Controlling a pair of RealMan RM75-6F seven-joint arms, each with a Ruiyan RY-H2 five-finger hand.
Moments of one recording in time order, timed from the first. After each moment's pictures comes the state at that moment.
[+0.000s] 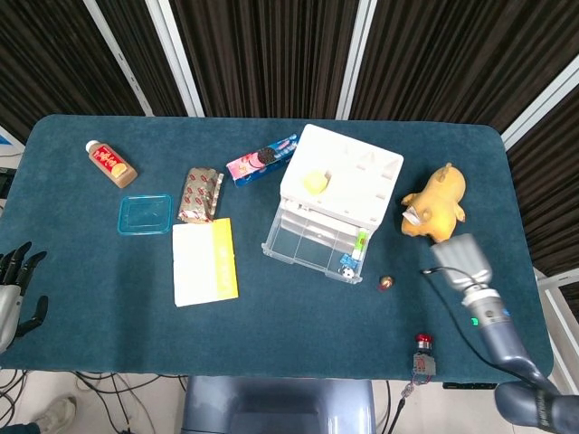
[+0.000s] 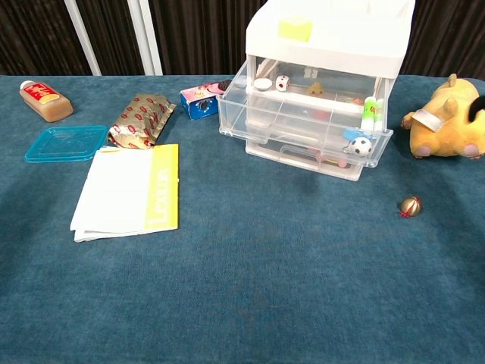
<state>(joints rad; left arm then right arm) -0.10 -1.02 -0.04 -1.78 1.39 1.42 0.15 0.56 -1.17 0.06 -1.59 -1.10 1.09 -0.68</state>
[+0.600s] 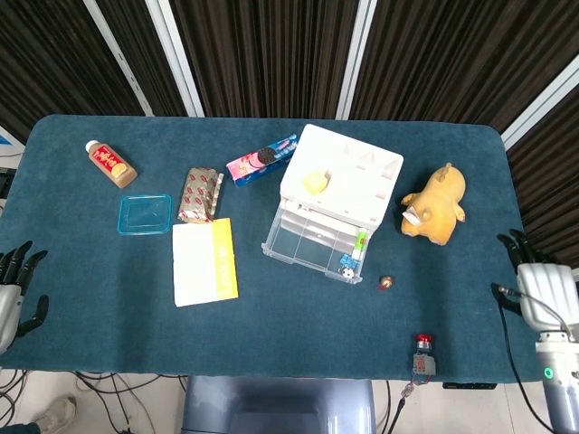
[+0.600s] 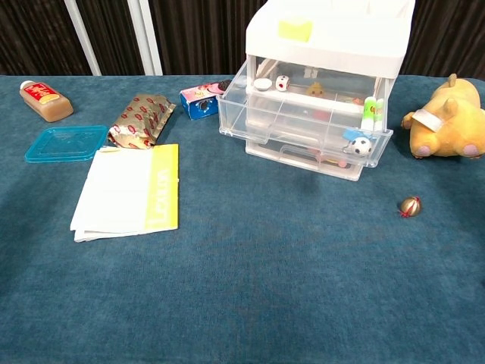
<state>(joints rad) -0.10 -1.02 -0.04 -1.79 1.40 1.43 0.16 0.24 -1.05 0.05 -1.75 -1.31 1.52 -0.28</state>
